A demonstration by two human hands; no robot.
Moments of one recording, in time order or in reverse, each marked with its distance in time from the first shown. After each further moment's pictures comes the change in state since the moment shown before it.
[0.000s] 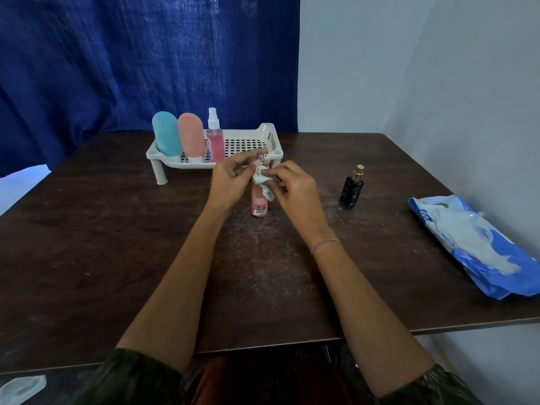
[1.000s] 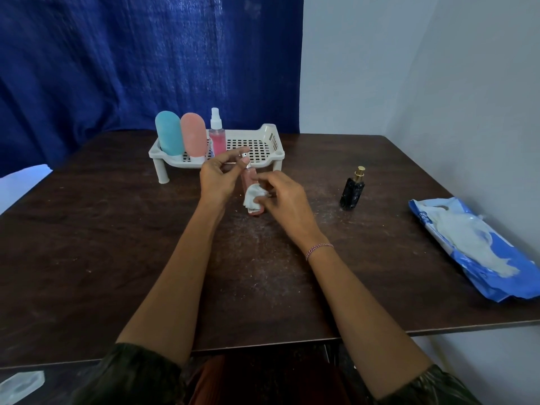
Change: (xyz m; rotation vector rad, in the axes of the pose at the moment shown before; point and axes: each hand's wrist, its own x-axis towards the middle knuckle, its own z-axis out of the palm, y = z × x) left_hand 0.010 -0.012 -0.012 -0.022 0.228 -0.143; right_hand -0.006 -0.006 0.014 0.052 -0.157 0.091
